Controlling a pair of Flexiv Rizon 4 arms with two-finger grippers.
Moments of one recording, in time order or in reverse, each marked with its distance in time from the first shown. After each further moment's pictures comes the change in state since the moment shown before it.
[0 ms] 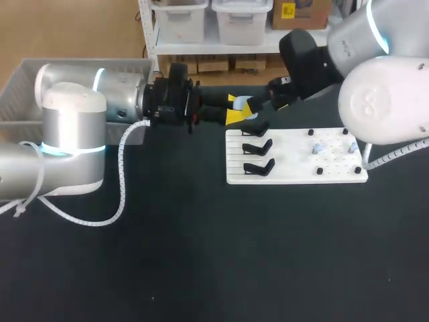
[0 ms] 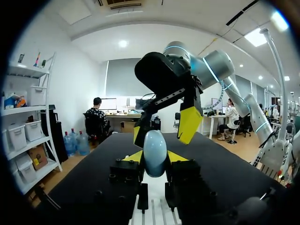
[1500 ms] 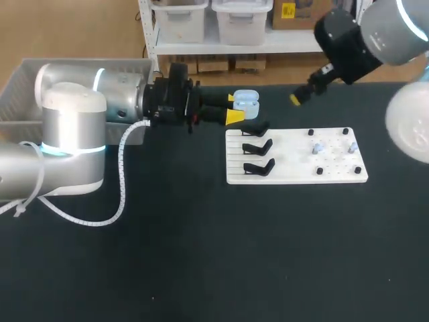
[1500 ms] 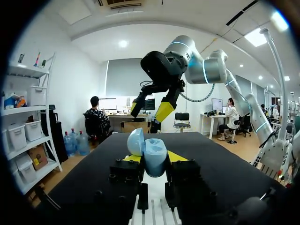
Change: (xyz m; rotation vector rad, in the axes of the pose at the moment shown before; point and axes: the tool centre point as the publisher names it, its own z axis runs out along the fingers) left arm 0.000 0.000 0.000 0.000 0.000 0.000; right arm 0.013 -0.082 -0.076 0.326 0.068 -0.212
